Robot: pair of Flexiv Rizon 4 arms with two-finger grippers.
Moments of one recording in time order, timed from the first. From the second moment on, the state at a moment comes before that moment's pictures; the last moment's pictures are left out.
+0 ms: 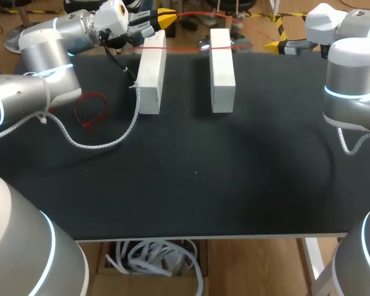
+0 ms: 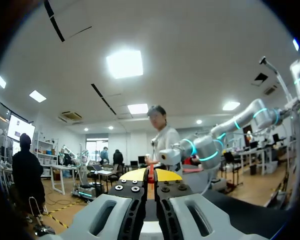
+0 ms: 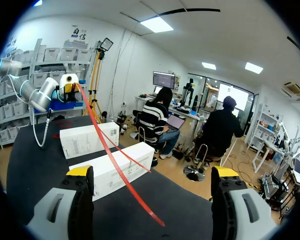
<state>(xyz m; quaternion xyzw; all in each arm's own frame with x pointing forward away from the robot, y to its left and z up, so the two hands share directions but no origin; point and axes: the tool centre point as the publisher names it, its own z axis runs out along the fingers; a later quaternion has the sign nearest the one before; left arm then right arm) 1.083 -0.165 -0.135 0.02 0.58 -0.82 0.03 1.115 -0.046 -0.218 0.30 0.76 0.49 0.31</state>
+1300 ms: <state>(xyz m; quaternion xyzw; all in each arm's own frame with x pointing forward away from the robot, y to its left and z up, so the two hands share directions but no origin) 1.092 -0.150 -0.133 -0.03 0.52 -0.86 -0.02 1.115 -0.046 -0.218 0.30 0.76 0.49 0.31</state>
